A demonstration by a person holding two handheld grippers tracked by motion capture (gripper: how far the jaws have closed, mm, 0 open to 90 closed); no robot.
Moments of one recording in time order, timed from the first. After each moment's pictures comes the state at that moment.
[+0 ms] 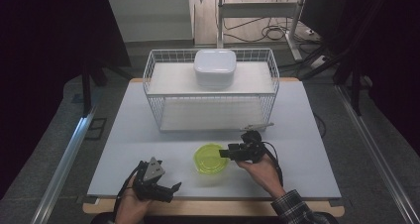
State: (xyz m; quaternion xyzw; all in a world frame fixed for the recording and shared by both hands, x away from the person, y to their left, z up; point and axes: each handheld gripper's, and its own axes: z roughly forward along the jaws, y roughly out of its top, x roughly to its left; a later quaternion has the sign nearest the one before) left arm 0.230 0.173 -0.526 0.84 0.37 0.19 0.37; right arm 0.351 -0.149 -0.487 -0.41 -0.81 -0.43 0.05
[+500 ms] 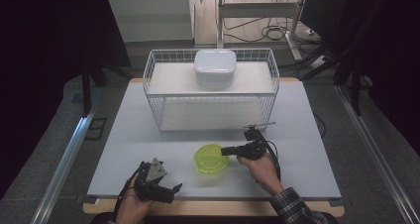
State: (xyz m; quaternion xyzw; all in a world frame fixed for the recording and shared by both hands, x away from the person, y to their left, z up) left arm 0.230 0.169 -0.529 0.84 0.36 0.19 0.35; right arm 0.367 -0.157 -0.502 -0.46 -0.76 -0.43 0.15
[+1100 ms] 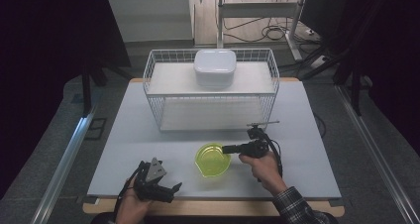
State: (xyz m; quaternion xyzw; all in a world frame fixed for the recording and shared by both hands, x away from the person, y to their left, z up) left arm 0.230 0.173 -0.527 0.84 0.37 0.19 0.36; right arm 0.364 -0.164 -0.489 -0.46 -0.75 -0.45 0.17
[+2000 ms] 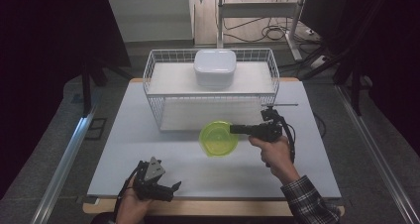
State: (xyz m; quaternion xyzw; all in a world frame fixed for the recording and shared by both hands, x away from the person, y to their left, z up) left arm 0.231 0.173 -0.528 0.83 0.37 0.19 0.36; right arm 0.371 -0.183 -0.414 -0.44 -0.72 -0.52 0.13
